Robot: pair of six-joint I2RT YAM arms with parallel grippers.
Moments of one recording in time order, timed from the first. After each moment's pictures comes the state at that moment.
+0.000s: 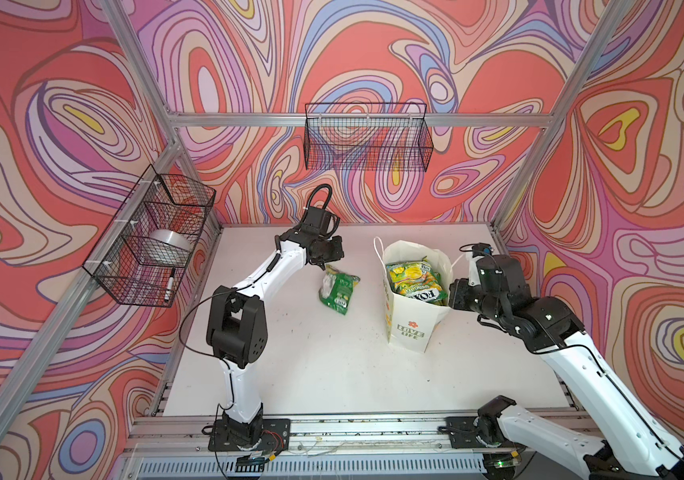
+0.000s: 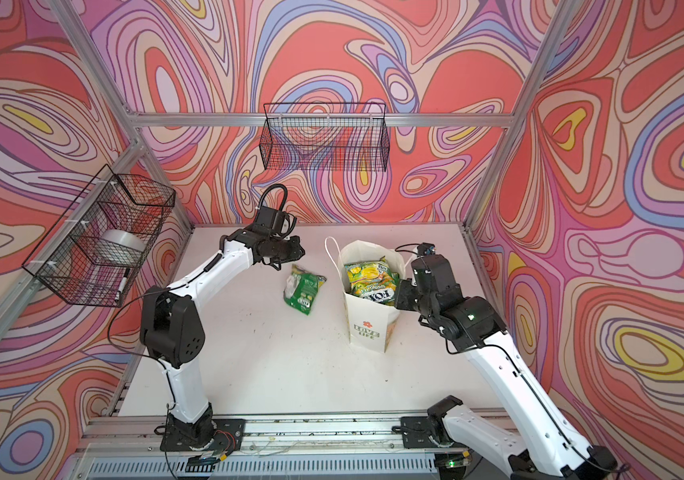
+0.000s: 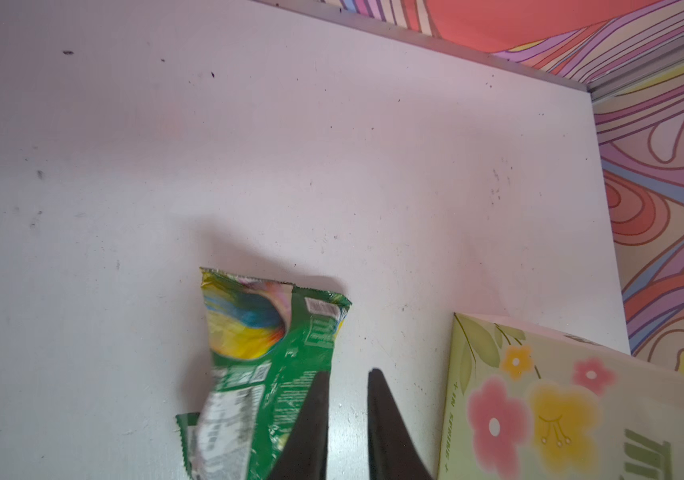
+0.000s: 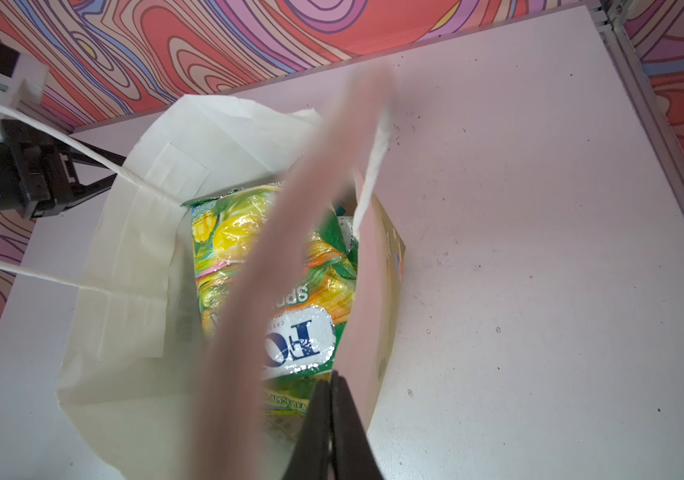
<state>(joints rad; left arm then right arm) -0.39 1.87 1.66 -0.62 0.17 -0.50 0.44 0.99 1.21 -0.93 0.15 0.48</state>
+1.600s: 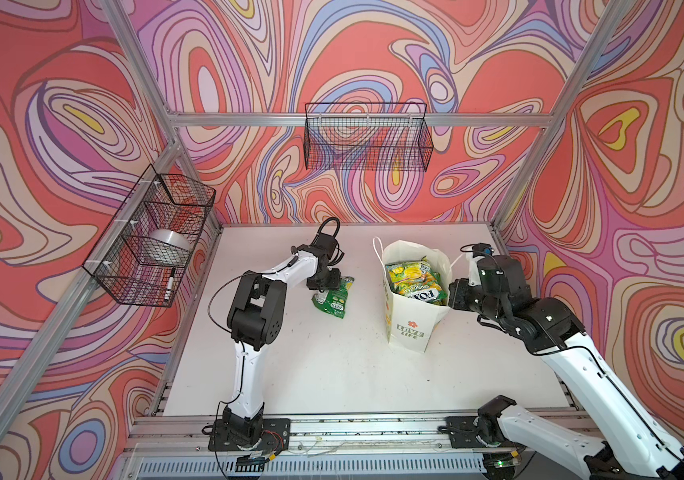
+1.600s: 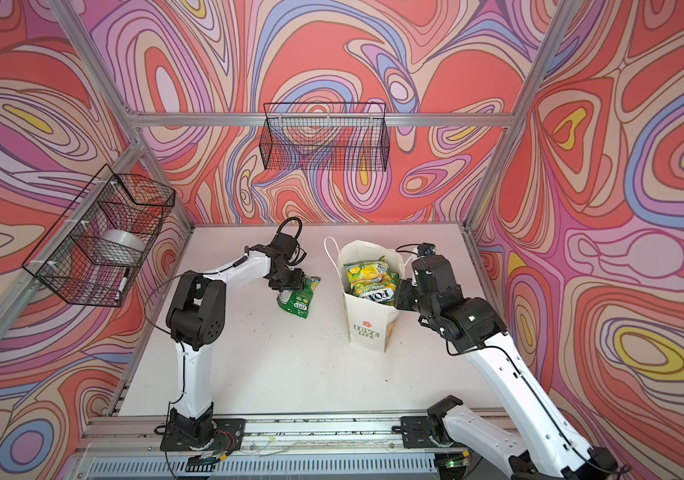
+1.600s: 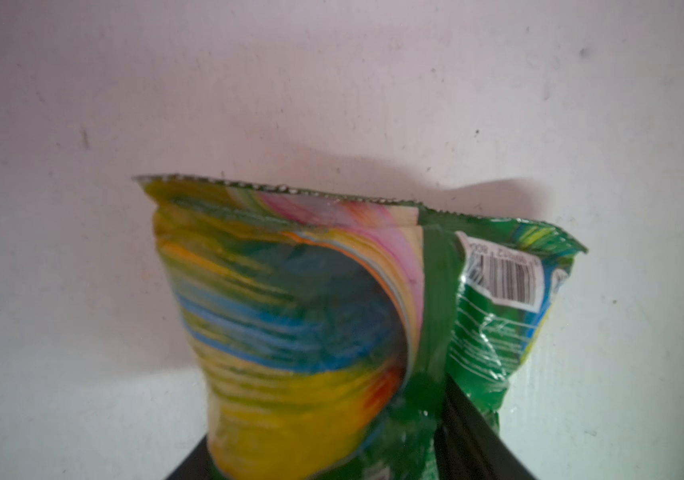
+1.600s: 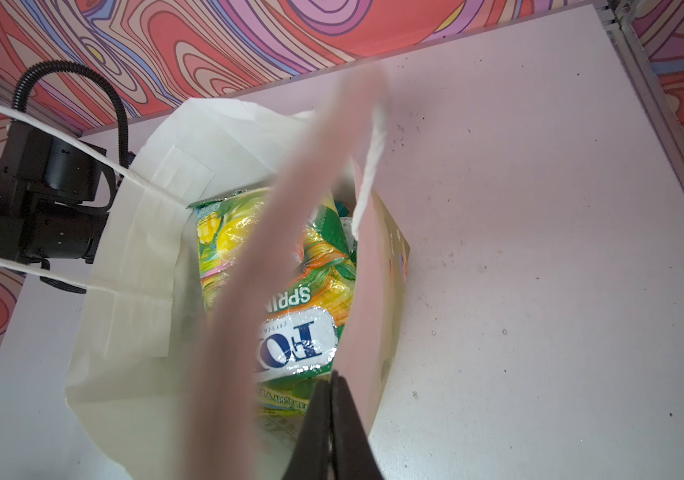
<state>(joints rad) -0.39 2.13 1.61 -0.74 0.05 -0.33 0.44 0.98 1.20 -0.92 0.14 0.48</state>
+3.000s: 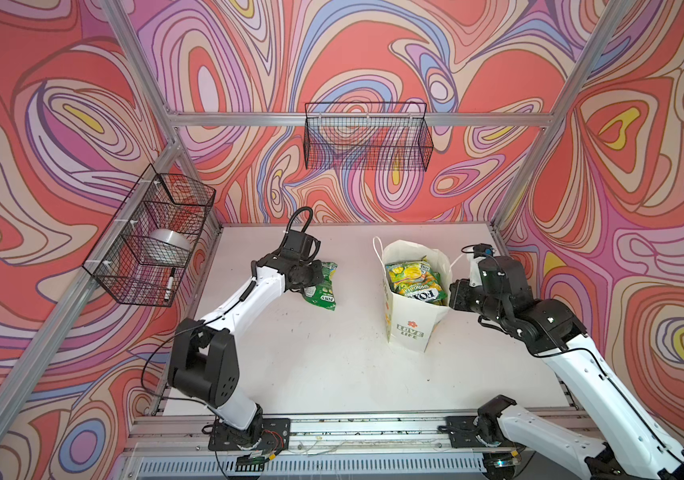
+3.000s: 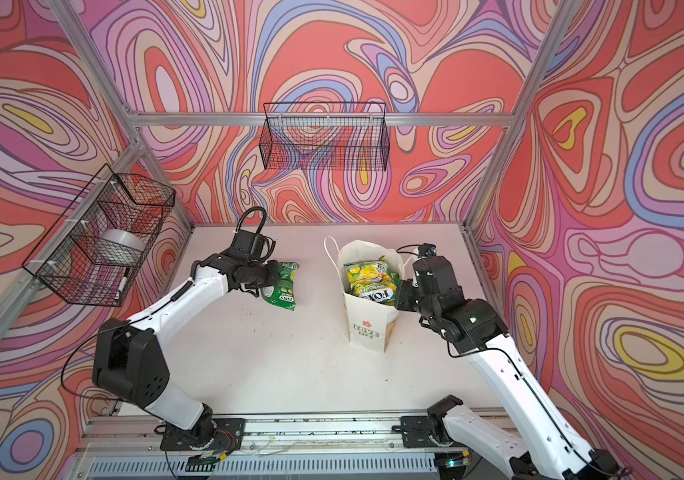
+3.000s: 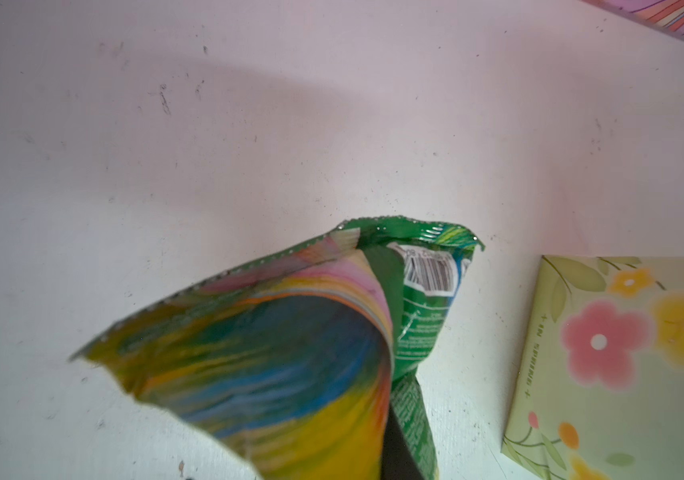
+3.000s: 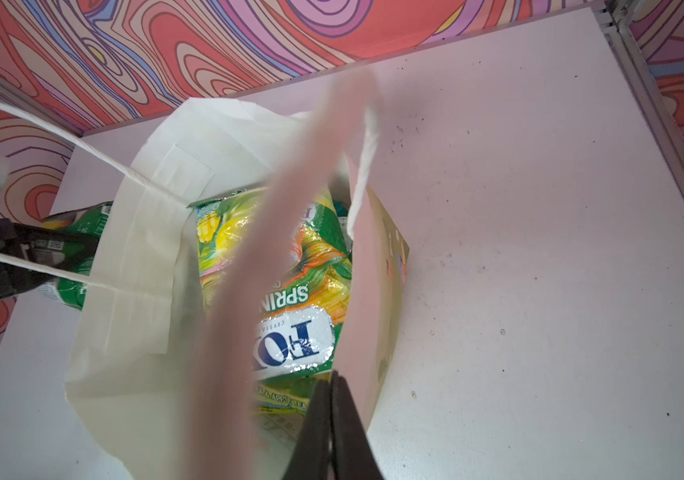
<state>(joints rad) -0.35 1.54 1.28 -0.65 0.06 -0.50 0.44 0.97 1.19 -0.92 0.14 0.48</state>
